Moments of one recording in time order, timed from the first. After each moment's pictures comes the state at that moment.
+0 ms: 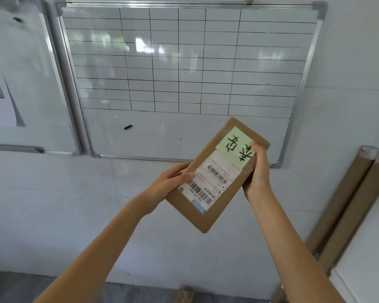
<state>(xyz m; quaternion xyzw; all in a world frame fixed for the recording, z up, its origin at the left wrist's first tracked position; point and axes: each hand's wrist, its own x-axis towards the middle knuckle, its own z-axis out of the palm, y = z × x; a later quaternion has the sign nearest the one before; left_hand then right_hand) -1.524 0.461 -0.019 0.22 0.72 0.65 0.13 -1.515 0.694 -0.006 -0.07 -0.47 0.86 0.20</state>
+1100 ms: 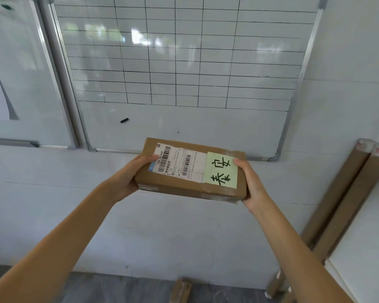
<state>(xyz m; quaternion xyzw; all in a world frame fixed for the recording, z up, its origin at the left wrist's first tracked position) -1.549 0.405 -0.018 0.07 0.66 0.73 0.16 -1.497 0.701 -0.039 -0.11 -0.56 0.82 0.05</state>
